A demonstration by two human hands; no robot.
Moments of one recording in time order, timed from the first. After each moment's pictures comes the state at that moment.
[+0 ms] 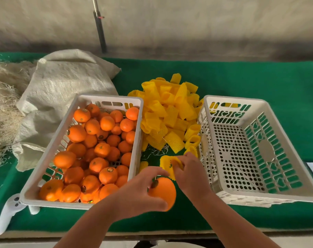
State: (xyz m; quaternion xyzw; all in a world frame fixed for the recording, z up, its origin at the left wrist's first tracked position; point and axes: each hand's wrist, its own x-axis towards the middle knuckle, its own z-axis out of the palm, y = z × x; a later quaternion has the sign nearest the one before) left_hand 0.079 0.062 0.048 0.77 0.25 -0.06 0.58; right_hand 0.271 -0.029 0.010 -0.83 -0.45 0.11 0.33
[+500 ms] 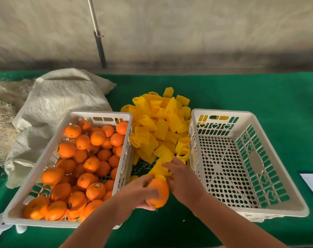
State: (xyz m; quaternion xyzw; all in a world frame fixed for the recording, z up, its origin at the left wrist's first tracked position) left_hand 0.148 0.055 0.061 0.57 0.42 -0.05 0.71; right_hand 0.325 -0.033 0.028 -0.78 -0.57 0.16 0.21
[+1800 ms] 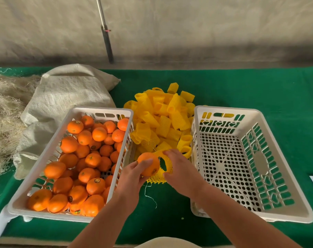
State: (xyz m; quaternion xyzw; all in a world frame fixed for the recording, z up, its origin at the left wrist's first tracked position) left_hand 0.178 0.051 0.042 0.40 0.48 0.26 0.74; right_hand 0.348 -0.024 0.041 -0.76 -0.56 0.25 0.23
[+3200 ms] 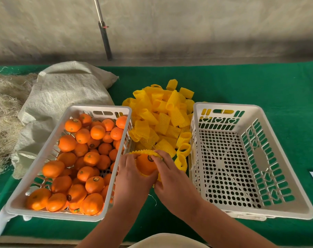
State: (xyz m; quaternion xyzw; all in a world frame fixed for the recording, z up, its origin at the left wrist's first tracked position) left_hand 0.179 0.033 0.038 0.76 0.54 0.26 0.25; right_hand 0.306 -0.051 0.046 -0.71 -0.61 0.17 0.31
